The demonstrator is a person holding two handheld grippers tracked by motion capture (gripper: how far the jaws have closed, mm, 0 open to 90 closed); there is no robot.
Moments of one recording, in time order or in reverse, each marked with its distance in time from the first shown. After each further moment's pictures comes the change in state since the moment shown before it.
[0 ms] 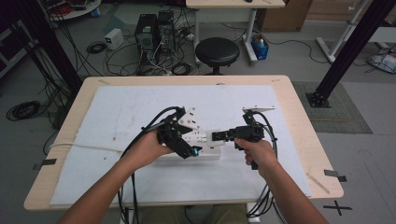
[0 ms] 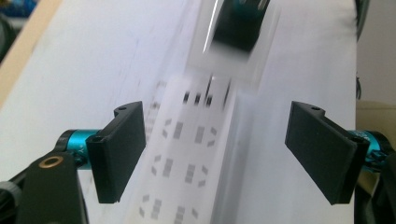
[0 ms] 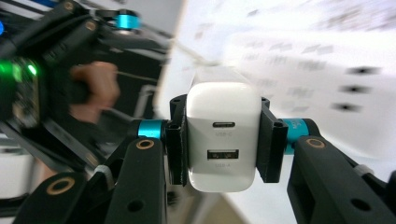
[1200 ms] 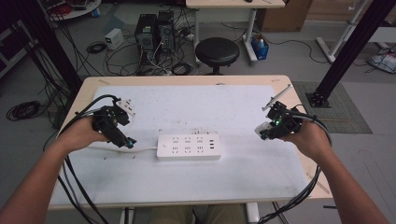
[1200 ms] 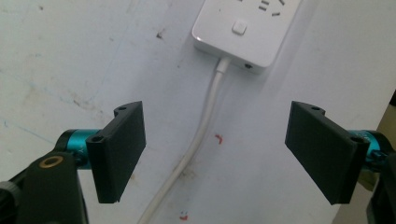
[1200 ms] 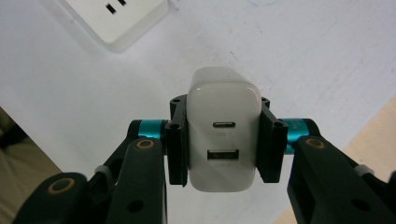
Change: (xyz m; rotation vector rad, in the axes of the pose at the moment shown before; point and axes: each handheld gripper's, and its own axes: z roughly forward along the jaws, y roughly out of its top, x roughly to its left) left arm 0.072 -0.108 -0.081 0.335 0.028 -0.186; right arm 0.037 0.016 -0.084 0.351 -0.818 -0.708
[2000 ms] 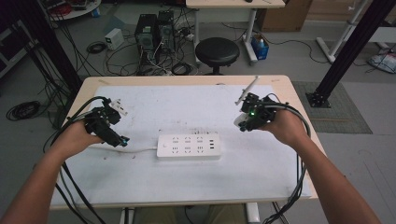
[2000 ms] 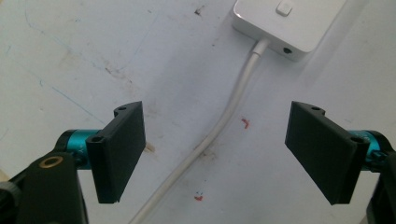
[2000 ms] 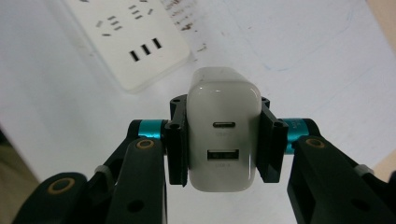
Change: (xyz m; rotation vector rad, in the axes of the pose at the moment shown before) left arm 0.002 -0.015 0.000 -0.012 0.107 -0.093; right arm 0.028 0.069 0.012 0.006 -0.024 -0.210
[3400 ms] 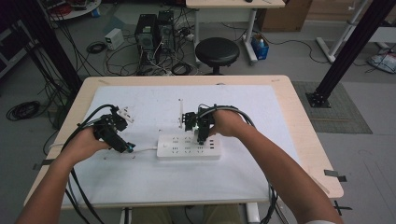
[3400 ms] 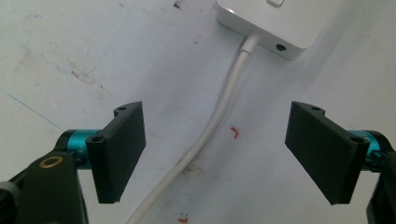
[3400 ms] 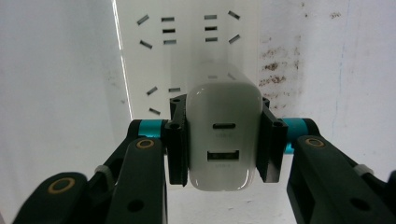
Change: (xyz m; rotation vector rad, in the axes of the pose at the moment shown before) left arm -0.007 -0.006 0.031 -0.005 -0.052 0.007; right arm 0.058 0.111 0.112 0.240 0.175 -0.462
